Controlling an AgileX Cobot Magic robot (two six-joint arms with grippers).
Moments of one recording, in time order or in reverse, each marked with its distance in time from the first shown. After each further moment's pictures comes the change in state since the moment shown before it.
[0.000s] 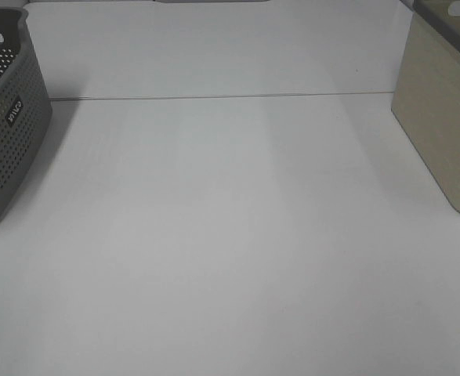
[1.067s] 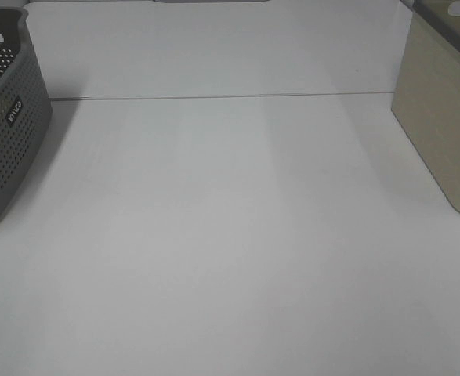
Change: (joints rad) left arm 0.000 0.000 0.000 0.000 0.000 0.000; right arm 0.000 0.000 0.000 0.001 0.000 0.000
